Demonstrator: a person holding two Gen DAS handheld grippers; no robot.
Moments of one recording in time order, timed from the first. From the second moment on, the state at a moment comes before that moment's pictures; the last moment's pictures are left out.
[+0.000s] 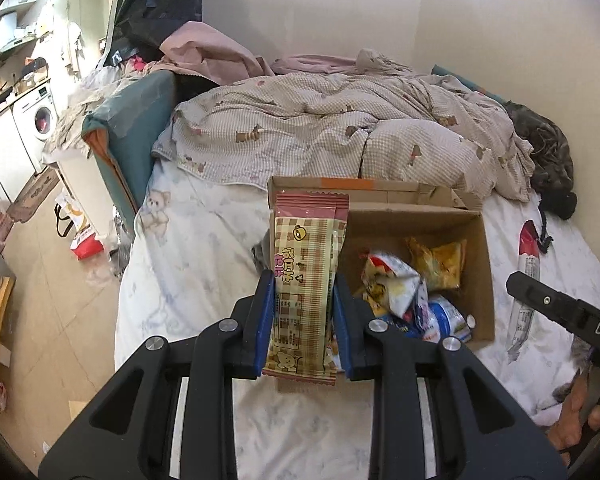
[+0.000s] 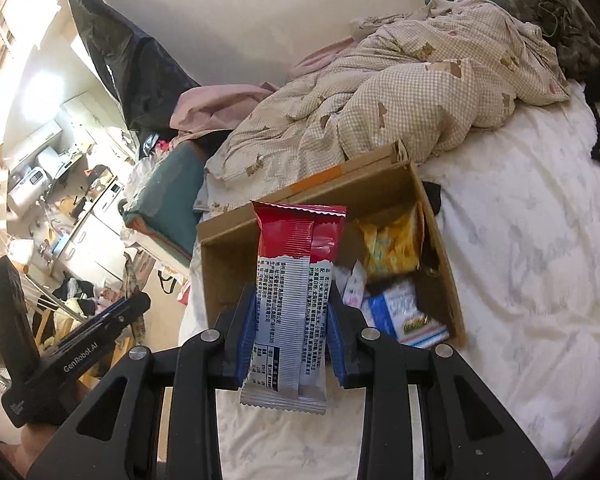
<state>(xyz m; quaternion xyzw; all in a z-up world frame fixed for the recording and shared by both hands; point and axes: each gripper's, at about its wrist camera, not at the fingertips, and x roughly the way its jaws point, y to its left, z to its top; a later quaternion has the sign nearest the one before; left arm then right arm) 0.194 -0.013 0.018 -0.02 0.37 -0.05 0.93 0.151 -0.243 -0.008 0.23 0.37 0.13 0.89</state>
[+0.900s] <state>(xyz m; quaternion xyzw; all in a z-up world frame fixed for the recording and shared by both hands) 0.242 -0.031 -0.051 -0.03 0.44 -0.07 0.89 0.232 -0.173 -0.072 0.19 0.46 0.21 0.84</state>
